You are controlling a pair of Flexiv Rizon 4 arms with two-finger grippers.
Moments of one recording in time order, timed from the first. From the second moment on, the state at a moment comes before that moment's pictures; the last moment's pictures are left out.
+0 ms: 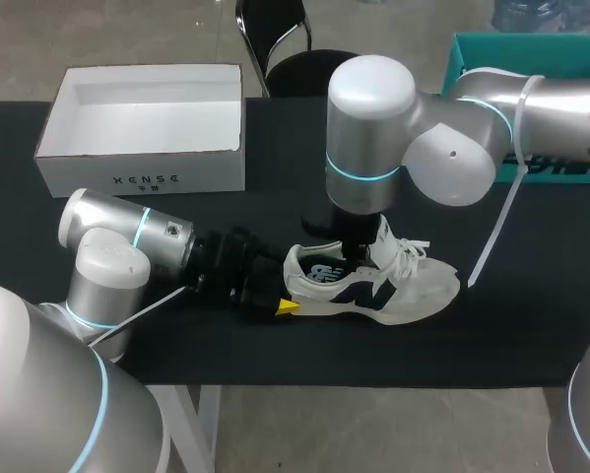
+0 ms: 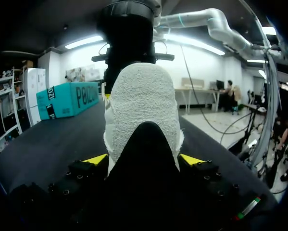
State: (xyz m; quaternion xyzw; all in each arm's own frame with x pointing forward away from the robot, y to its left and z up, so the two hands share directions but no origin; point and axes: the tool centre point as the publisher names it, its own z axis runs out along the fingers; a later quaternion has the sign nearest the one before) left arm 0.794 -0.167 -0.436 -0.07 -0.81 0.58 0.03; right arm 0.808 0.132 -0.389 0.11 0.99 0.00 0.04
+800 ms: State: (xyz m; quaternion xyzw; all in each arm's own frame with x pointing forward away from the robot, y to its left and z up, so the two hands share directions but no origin) left arm 0.794 -0.166 -0.436 -0.07 -0.81 0.58 0.03; right arm 0.809 0.141 -0.415 0.12 0.99 0.02 0.01
